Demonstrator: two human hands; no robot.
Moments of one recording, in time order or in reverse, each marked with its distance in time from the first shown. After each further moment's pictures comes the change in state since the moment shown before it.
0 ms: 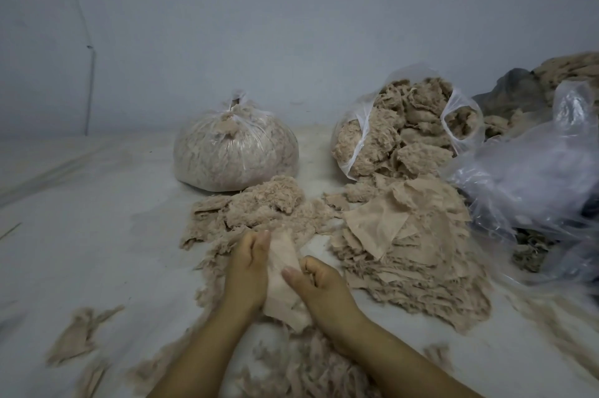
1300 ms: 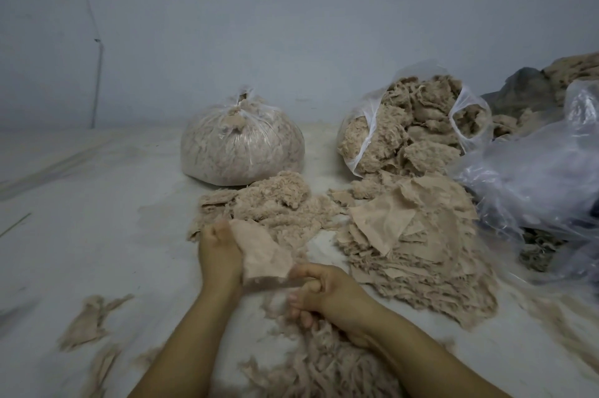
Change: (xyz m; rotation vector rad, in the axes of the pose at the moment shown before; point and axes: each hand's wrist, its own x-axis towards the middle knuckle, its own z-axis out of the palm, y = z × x) left_hand 0.028 -0.016 -0.024 -0.083 0.376 -0.251; right_hand -0.009 -0.006 -0.015 0.122 -0.295 0.236
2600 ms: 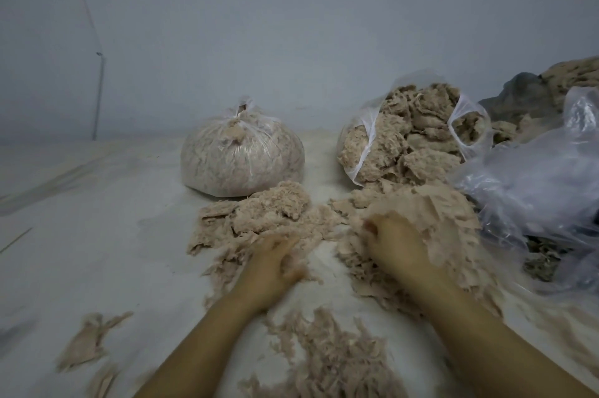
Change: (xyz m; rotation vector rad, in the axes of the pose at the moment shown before) left_hand -0.005 -0.006 0.019 0.742 -0.852 0.512; right_hand 0.032 -0.034 -0.096 -1.220 0.699 -0.012
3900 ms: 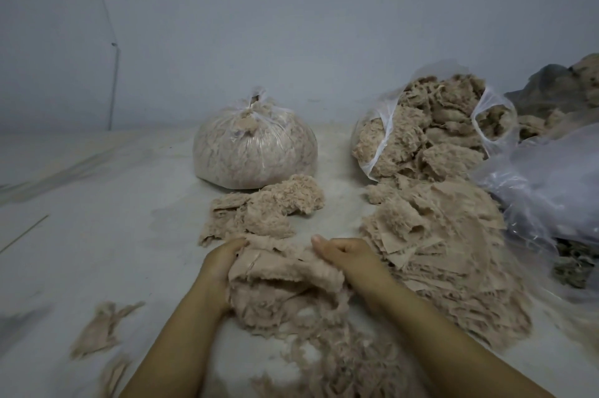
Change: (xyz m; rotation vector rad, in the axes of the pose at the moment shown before) left_hand -0.019 -0.026 -0.041 -1.382 0.249 -0.829; right_hand -0.030 -0.056 0.037 1.077 -0.361 0.008
